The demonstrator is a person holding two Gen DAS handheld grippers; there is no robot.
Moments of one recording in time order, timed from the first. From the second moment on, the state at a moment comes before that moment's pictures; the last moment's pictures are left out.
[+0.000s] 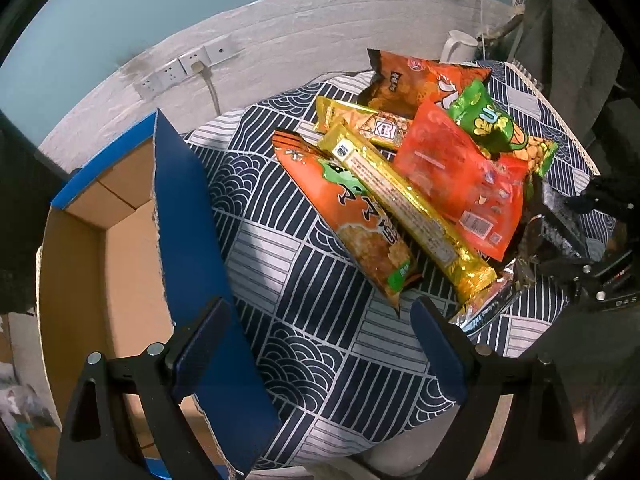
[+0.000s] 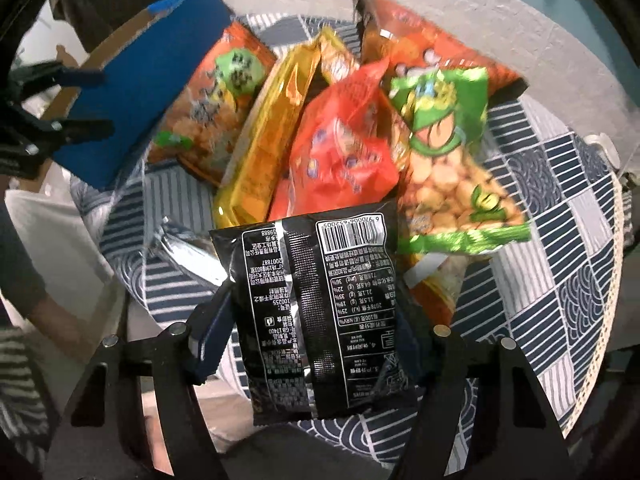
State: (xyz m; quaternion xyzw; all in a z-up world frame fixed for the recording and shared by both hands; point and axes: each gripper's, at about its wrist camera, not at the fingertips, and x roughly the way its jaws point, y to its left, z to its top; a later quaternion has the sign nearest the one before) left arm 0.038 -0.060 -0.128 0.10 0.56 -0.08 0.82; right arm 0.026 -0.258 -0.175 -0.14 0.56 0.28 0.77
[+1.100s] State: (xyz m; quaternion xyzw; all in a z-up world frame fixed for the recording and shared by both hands) left arm 0.136 -0.076 -0.169 0.05 0.61 -0.03 0.79; right arm 0.124 -0.280 -0.097 -0.12 0.50 0.22 0.83
